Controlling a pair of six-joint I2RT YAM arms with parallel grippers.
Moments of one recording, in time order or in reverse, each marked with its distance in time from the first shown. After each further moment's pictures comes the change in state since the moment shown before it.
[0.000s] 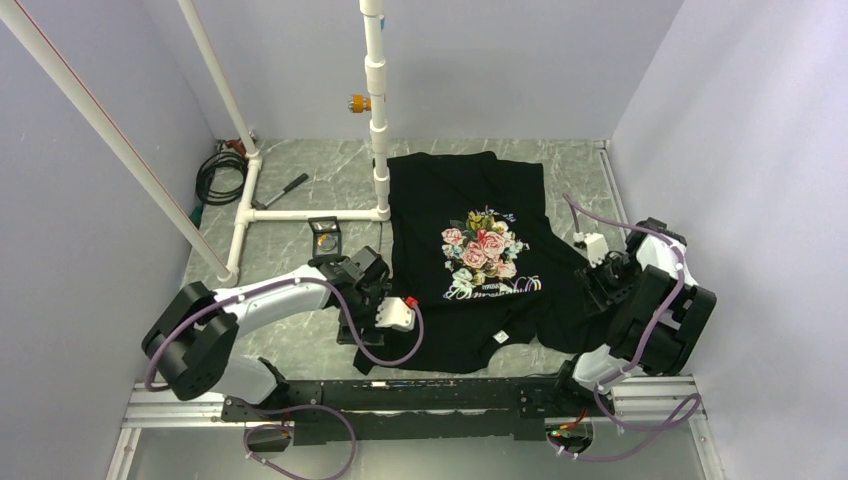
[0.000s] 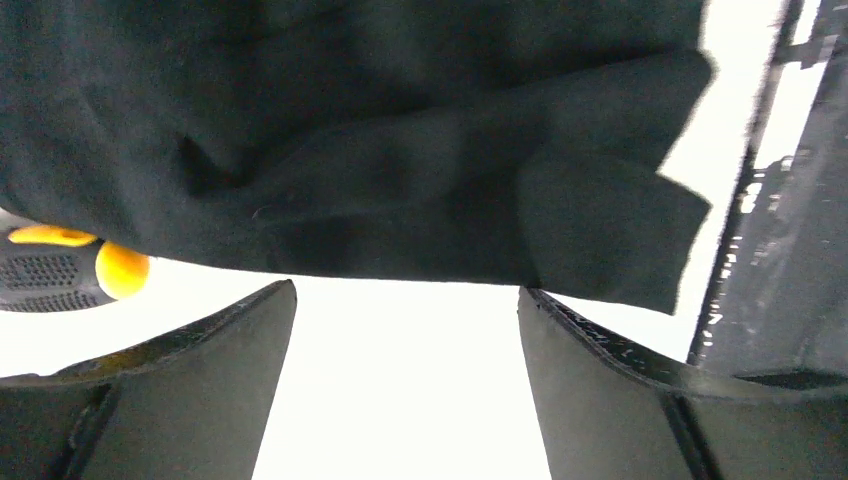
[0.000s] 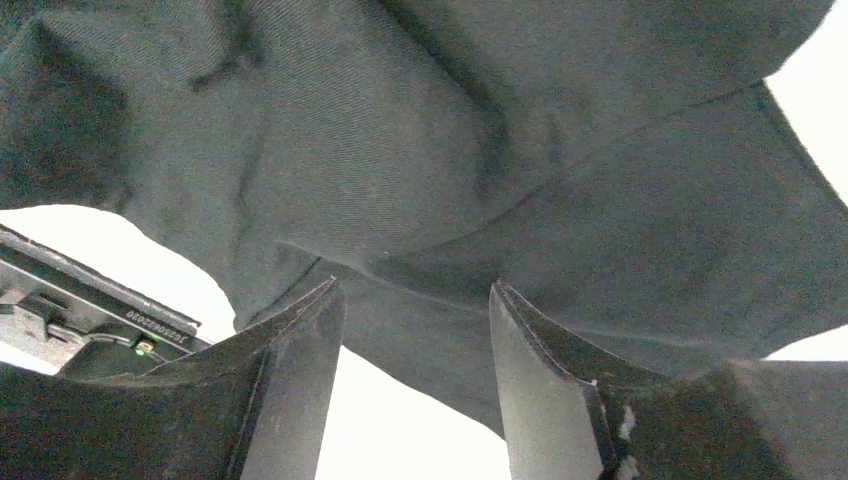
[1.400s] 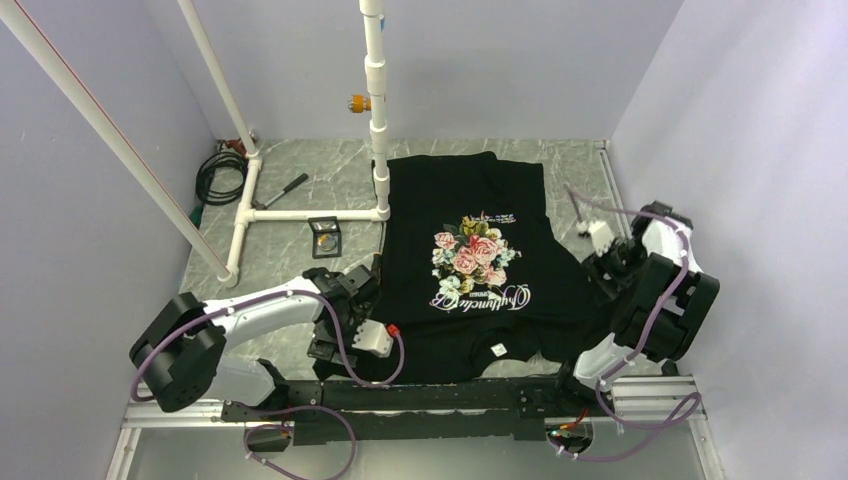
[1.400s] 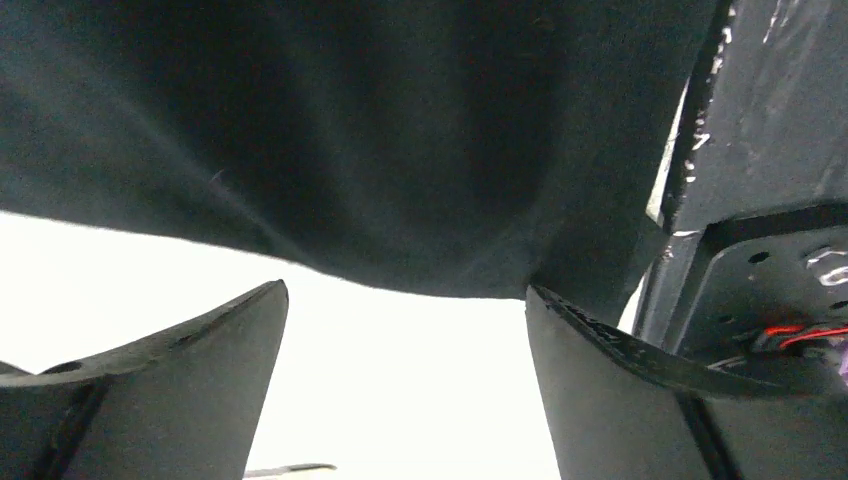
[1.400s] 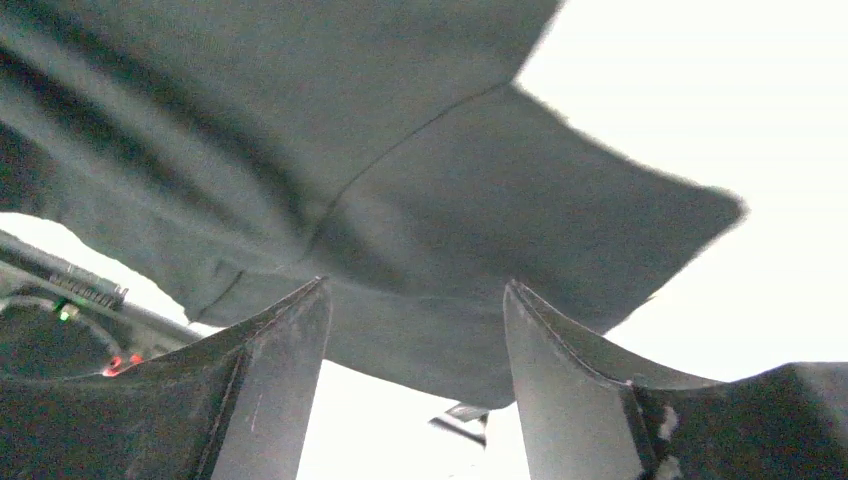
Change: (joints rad) left arm -0.071 -0.084 -0.093 -0.190 -0.210 0.089; right arm 0.016 0.069 0.053 -0.032 0.111 -0.094
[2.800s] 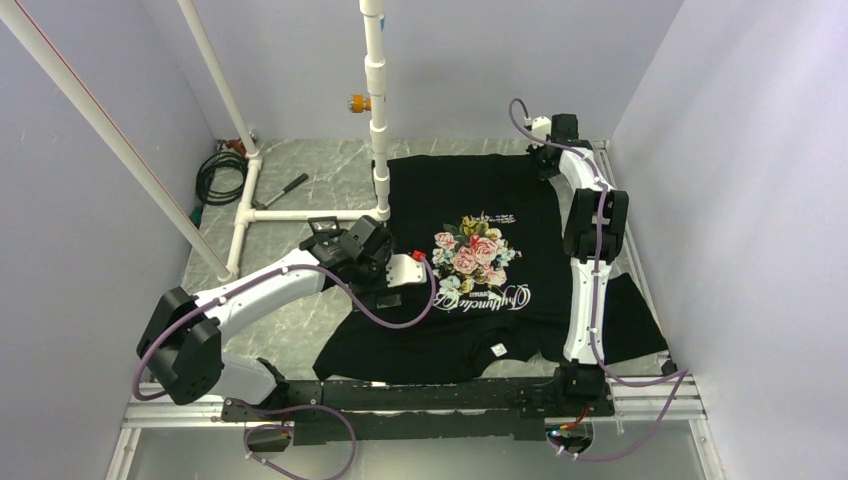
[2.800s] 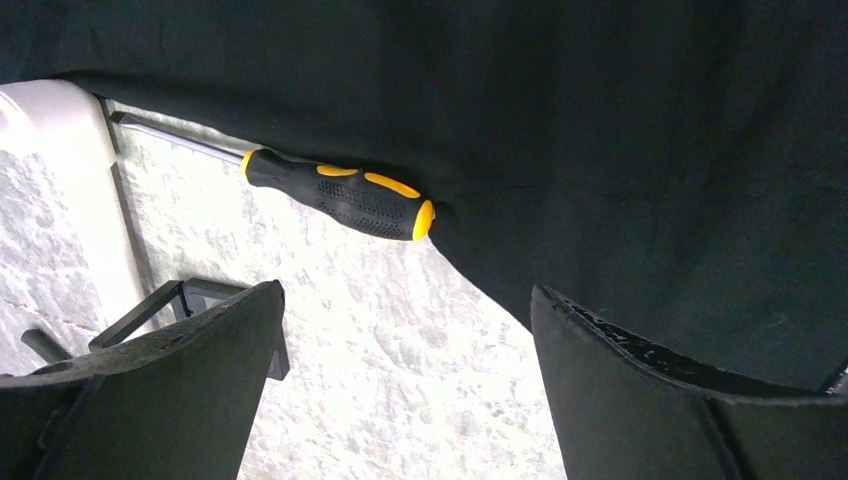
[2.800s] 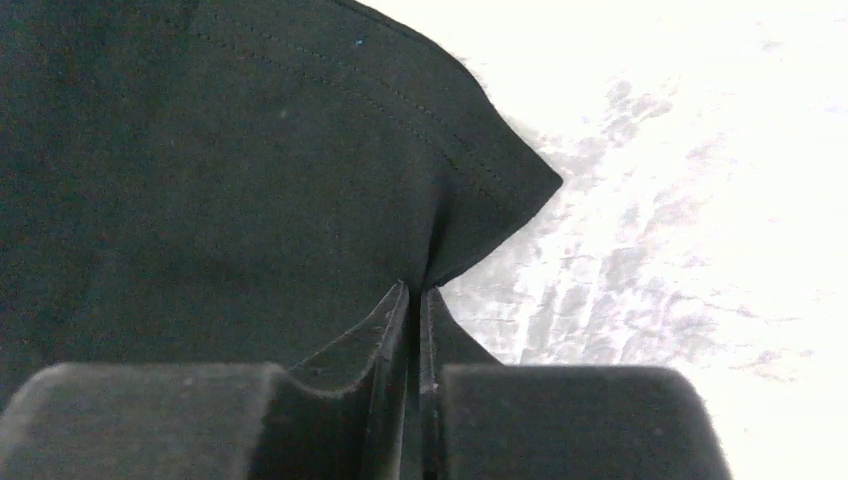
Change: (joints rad) left arm 0.081 0.034 0.291 0.226 0.040 -0.238; right arm 0.432 0.934 1.157 0.493 0.013 0.723
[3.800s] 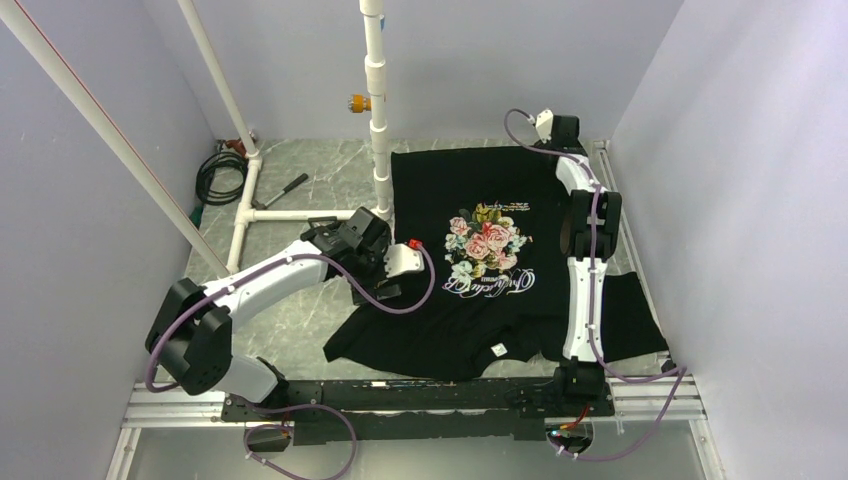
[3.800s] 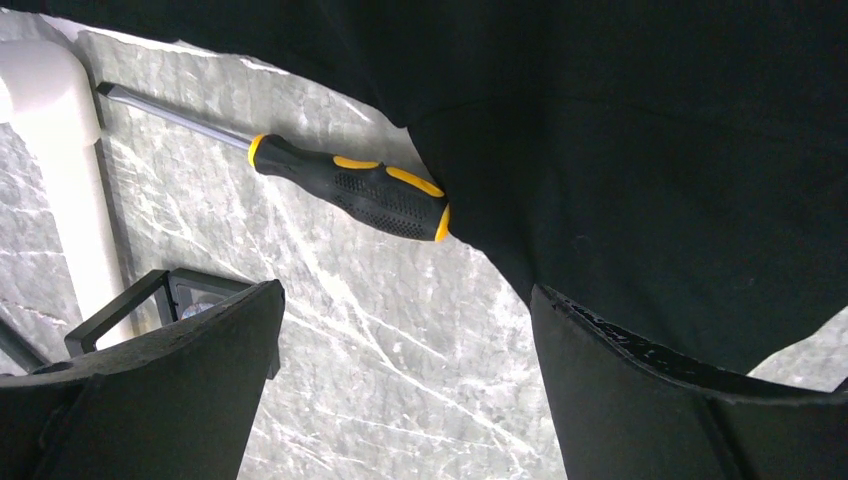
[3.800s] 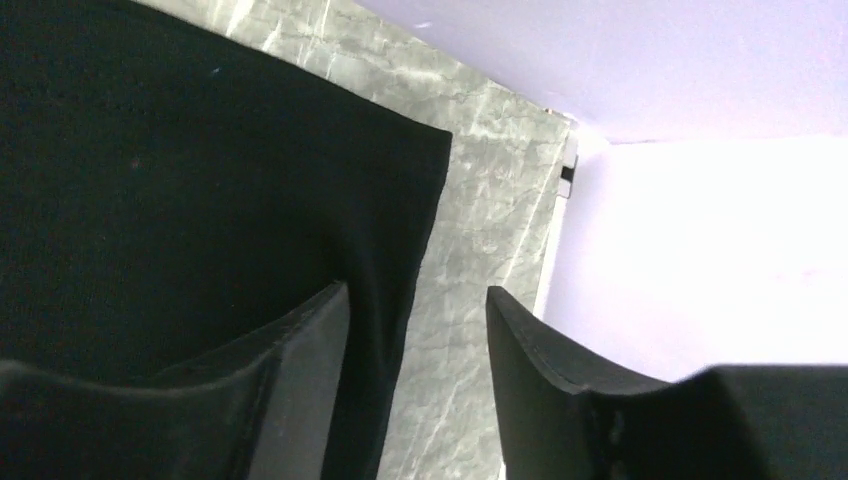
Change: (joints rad) left arm 0.061 0.063 0.023 0.009 0.000 -0.017; right arm -0.004 0.122 0.064 0.329 0.406 -0.293
